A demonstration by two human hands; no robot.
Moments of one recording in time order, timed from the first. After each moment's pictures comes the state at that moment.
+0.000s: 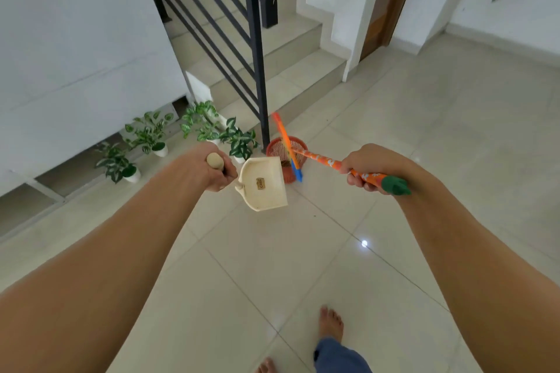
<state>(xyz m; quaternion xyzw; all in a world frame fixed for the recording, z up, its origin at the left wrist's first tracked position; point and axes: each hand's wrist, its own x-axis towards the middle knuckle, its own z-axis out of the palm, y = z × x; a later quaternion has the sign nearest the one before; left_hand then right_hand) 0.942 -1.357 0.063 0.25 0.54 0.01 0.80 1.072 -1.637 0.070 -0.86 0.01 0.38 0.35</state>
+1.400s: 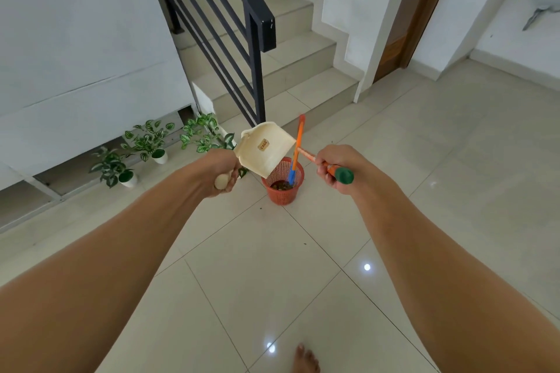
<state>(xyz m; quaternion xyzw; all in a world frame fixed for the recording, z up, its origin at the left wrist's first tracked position) 1.065 -1.414 0.079 0.61 0.49 -0.06 0.62 1.185 -1.613 0.086 -0.72 0.06 0.38 0.58</state>
